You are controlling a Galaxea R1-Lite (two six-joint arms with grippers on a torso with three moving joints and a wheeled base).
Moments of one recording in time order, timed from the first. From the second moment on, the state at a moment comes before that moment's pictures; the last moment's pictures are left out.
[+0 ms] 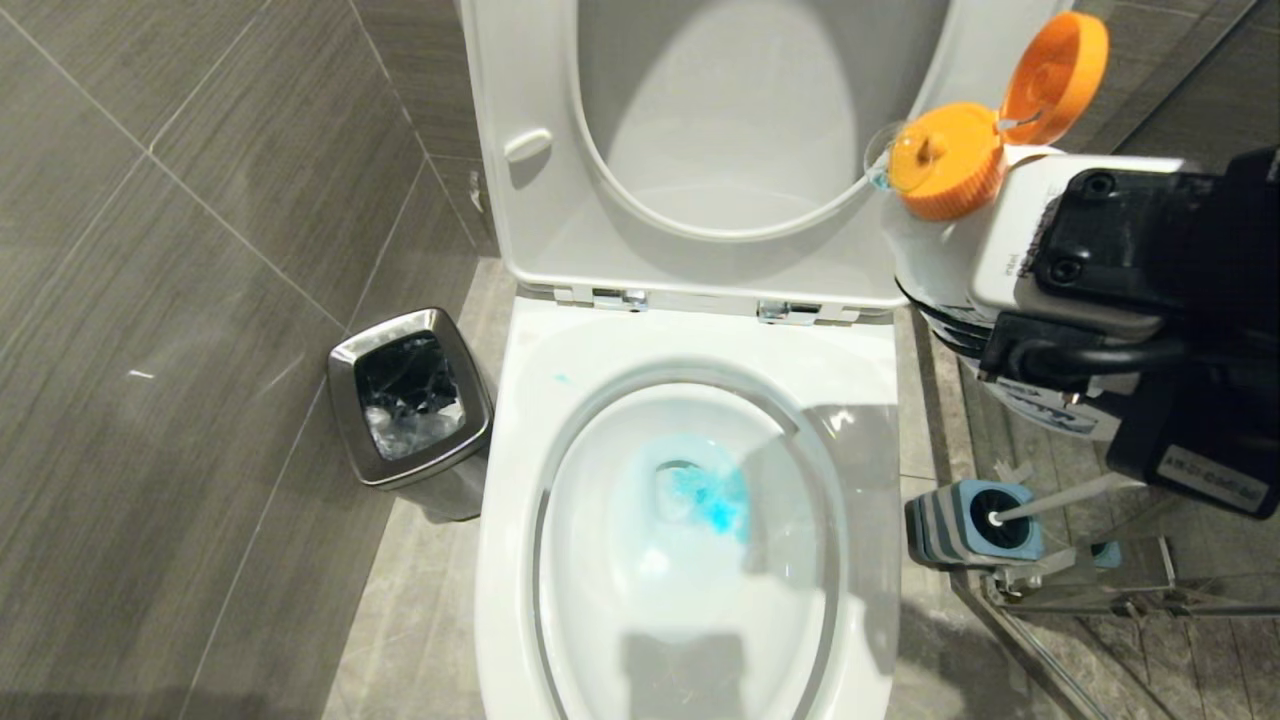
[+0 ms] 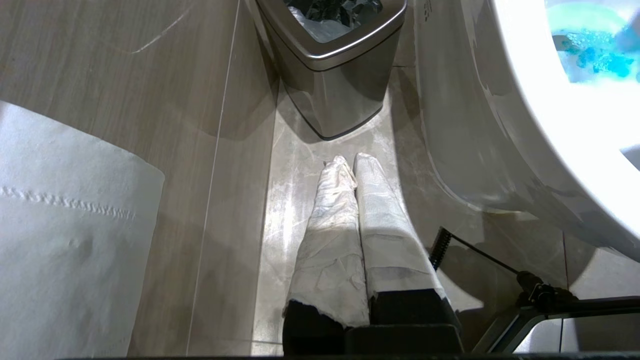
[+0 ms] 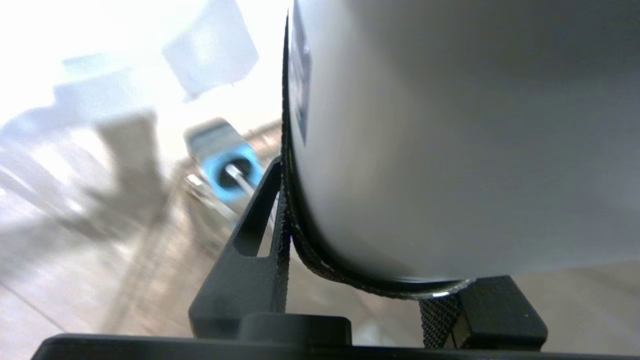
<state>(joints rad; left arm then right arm) 0.00 0.00 0.00 0.00 -0.02 0.07 1.10 1.50 -1.69 0.94 -1.00 -0.53</state>
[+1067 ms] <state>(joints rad) 0.00 0.00 0.00 0.00 -0.02 0.07 1.14 1.29 -1.43 0.66 -1.03 -0.10</state>
